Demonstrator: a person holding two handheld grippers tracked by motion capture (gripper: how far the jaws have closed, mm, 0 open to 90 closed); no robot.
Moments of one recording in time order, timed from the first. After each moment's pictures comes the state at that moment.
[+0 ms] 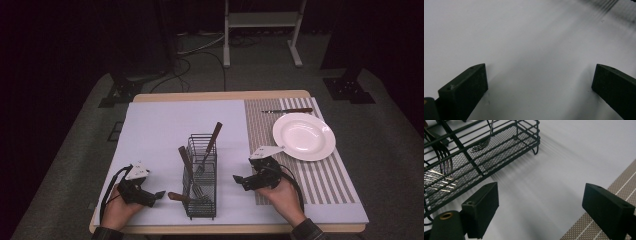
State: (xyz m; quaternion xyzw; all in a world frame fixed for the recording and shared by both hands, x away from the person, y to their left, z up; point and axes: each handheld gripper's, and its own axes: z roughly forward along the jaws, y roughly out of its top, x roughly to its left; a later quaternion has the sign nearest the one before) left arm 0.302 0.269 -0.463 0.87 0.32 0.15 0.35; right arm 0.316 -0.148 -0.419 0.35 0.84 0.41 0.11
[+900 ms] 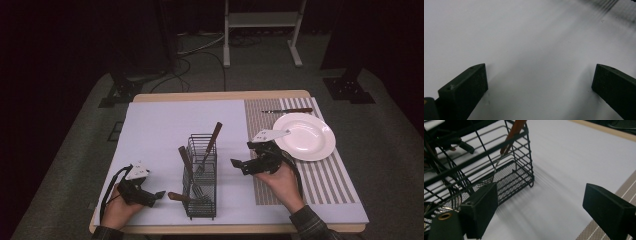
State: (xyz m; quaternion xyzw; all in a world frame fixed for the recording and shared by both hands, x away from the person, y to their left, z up) left arm 0.301 0.268 -0.463 0.87 0.32 0.15 0.35; right arm 0.335 -0.147 -0.378 0.34 0.81 0.45 0.12
